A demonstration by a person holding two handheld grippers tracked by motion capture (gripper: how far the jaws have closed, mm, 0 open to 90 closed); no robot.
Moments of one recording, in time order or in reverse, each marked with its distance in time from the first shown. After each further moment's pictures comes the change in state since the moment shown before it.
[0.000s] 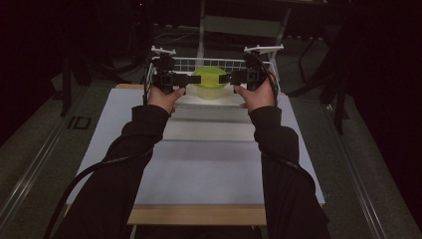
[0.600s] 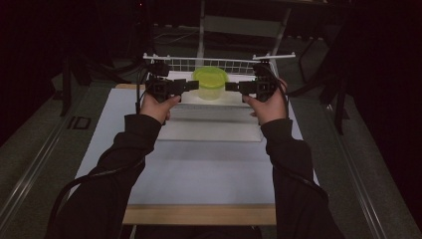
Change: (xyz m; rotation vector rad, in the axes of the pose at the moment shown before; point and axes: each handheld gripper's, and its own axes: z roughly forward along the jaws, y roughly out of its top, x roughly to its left) left arm -0.012 -0.029 -0.028 -0.061 -0.067 0.079; right arm 0.001 -0.029 -0.032 -0.062 0.015 -0.128
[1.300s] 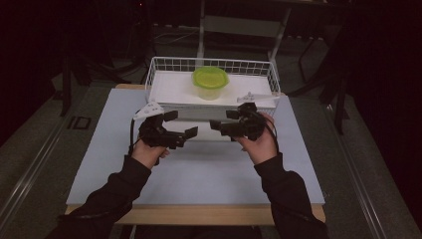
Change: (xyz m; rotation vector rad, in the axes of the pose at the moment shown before) left arm -0.012 -0.105 -0.030 -0.106 -0.130 0.241; right arm 0.034 -0.089 0.008 -0.036 0.144 -0.226
